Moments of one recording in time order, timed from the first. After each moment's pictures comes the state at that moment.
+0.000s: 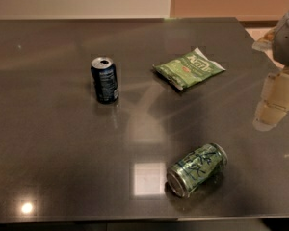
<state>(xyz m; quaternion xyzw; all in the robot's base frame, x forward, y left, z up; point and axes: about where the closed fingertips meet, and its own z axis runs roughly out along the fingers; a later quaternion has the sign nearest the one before) 0.438 -0.217 0.976 -0.60 0.78 -0.03 0.16</state>
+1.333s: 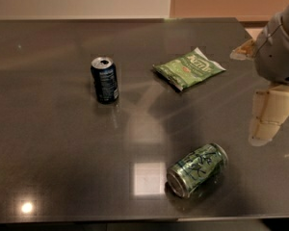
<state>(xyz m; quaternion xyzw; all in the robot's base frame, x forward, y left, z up) 0.421 -0.187 0.963 -0.68 0.72 -0.04 0.14</state>
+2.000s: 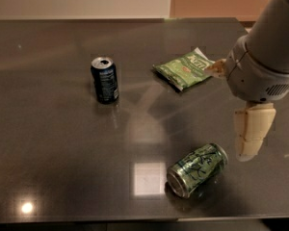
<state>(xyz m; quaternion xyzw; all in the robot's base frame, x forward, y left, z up) 0.409 -0.157 0.935 -0.75 0.65 -0.04 0.11</state>
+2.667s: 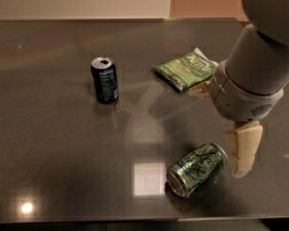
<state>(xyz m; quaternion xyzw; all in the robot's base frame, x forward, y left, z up) 0.393 -0.139 0.902 -0.80 0.60 -0.02 0.08</state>
